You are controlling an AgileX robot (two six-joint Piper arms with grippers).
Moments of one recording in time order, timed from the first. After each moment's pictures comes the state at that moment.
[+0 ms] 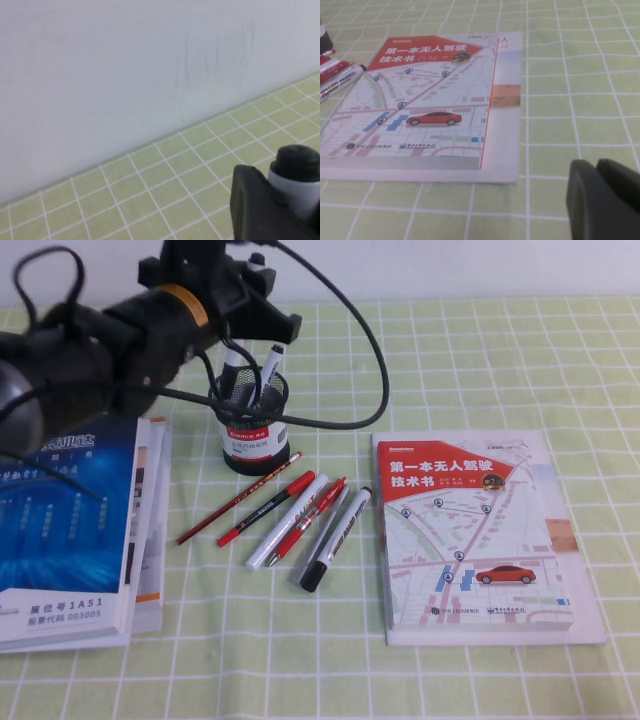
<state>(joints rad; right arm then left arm) 0.14 -0.01 0.03 0.12 0.38 0.03 -0.45 1.76 -1.35 0.20 -0.07 0.01</state>
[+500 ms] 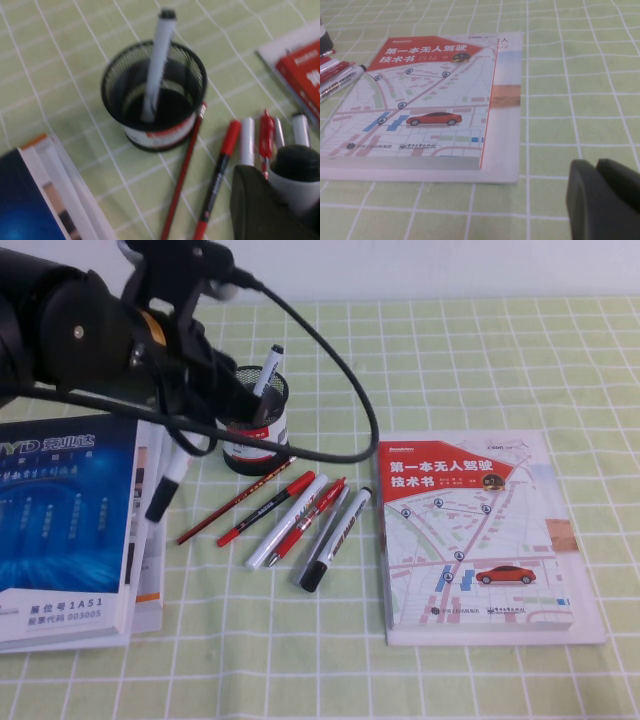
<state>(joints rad) 0.14 -0.01 0.03 0.12 0.38 0.03 -0.50 1.53 -1.35 0.05 0.70 0.12</state>
